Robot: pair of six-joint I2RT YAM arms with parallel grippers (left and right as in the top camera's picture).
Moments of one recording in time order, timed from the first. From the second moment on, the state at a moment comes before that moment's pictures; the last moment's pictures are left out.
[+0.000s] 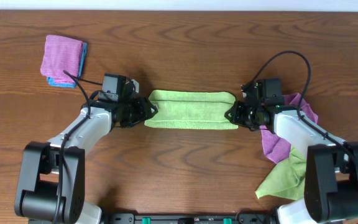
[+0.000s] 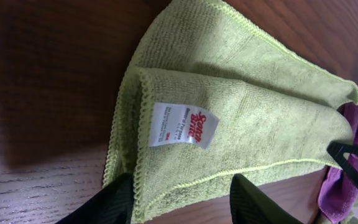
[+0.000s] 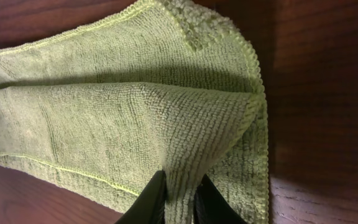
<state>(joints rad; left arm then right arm) -0.17 1.68 0.87 -0.32 0.51 -0.54 0.11 1.70 0.82 -0.29 -0.45 0.39</state>
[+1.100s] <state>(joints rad) -0.17 1.68 0.87 -0.37 0.56 -0.54 0.11 1.70 0.82 -0.30 -0.45 0.39</state>
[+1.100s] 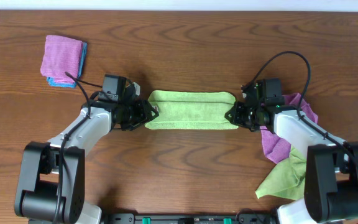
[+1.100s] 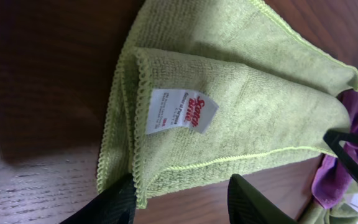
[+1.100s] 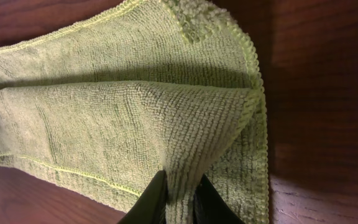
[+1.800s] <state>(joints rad) -0.18 1.68 0.87 -0.42 0.55 -0.57 0.11 1.70 0.82 -0.30 -0.45 0.39</state>
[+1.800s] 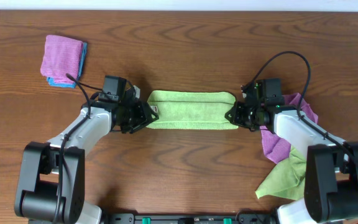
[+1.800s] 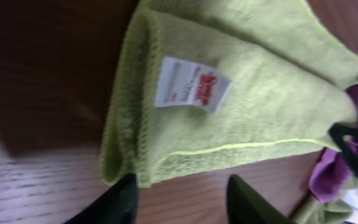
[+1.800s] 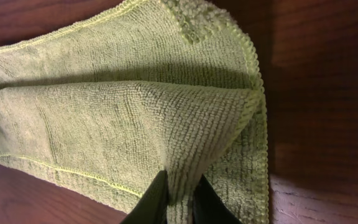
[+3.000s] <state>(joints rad) -0.21 1.68 0.87 -0.38 0.44 -0.59 0.11 1.70 0.82 -0.29 -0.46 0.39</state>
